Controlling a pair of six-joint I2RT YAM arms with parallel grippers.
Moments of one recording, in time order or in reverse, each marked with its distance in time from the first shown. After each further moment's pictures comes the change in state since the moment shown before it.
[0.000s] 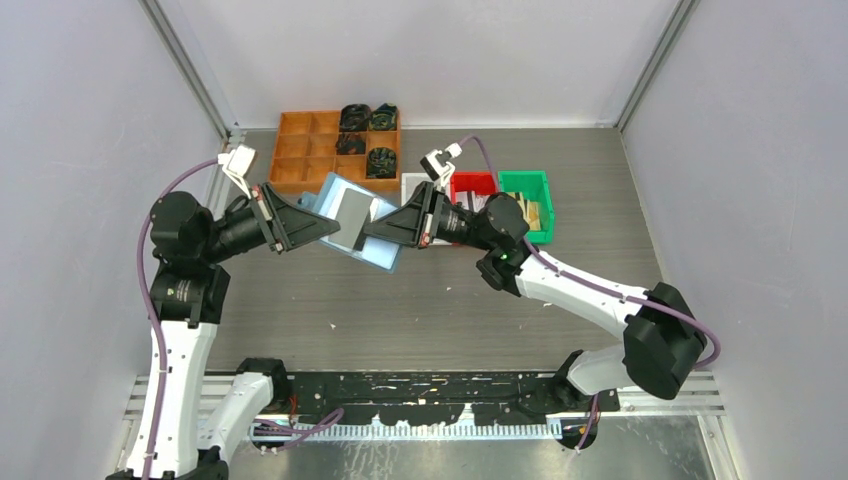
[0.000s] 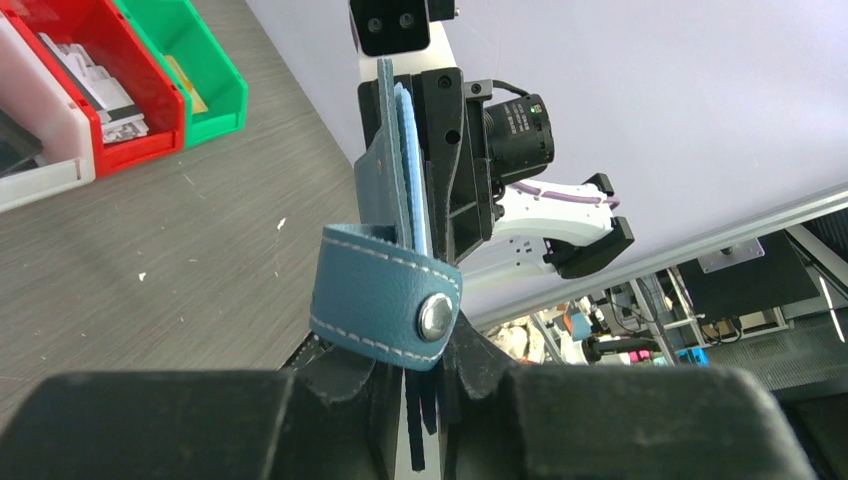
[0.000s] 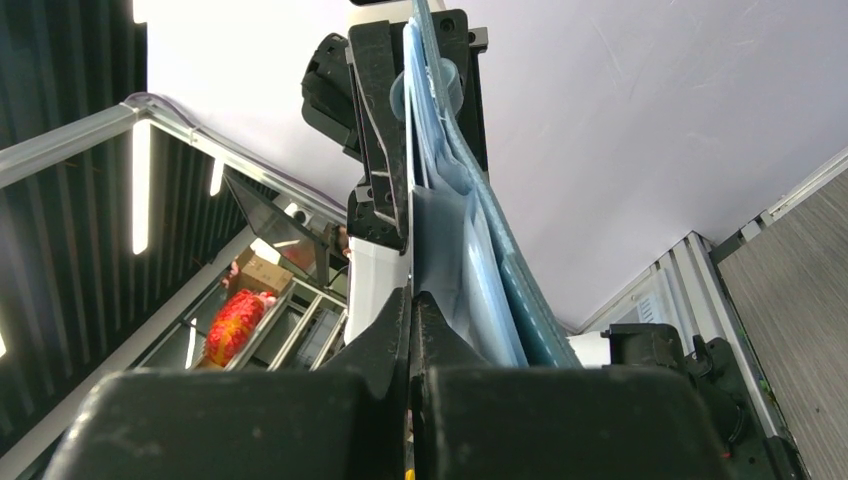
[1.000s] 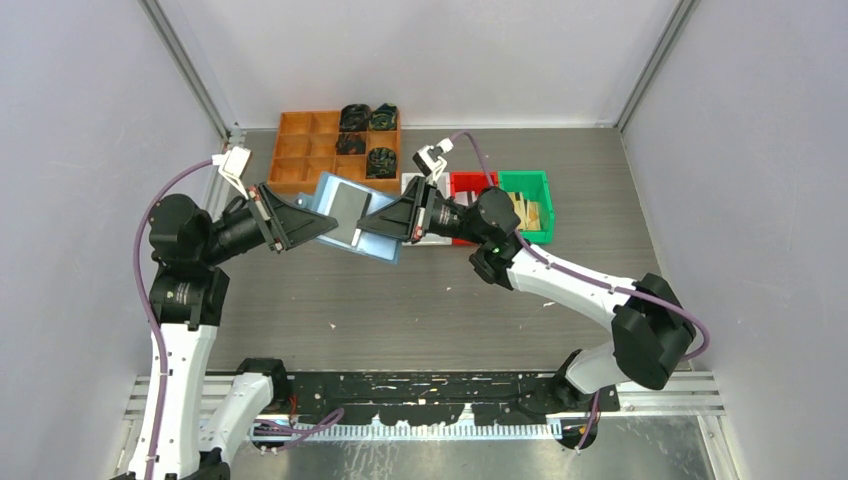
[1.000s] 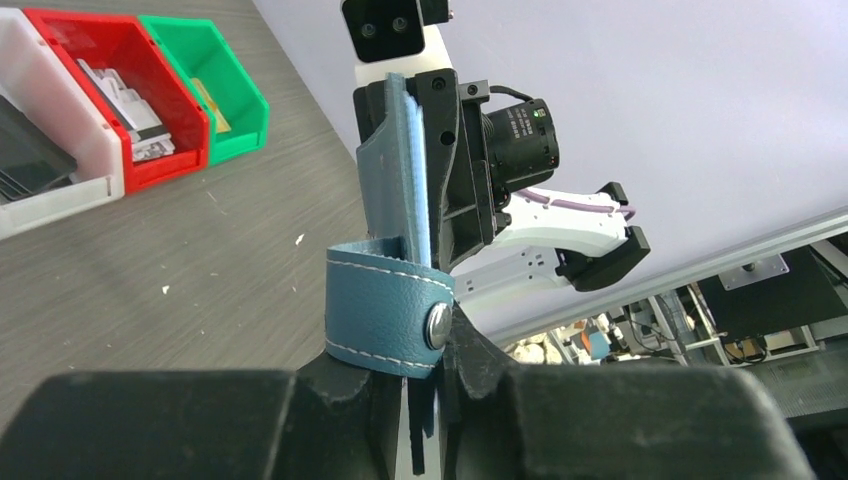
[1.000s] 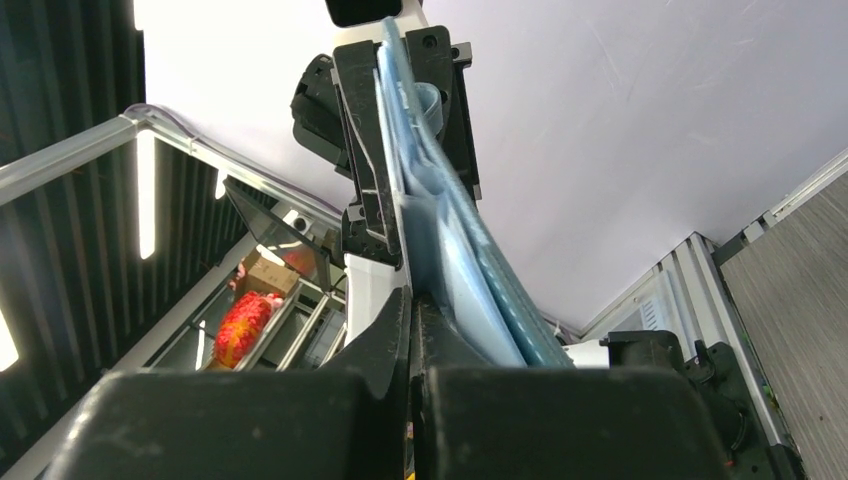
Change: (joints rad) left arm 0.008 -0.014 -0.009 0.006 -0.036 0.026; right arm -0.001 0.062 0.051 0.009 -0.010 0.025
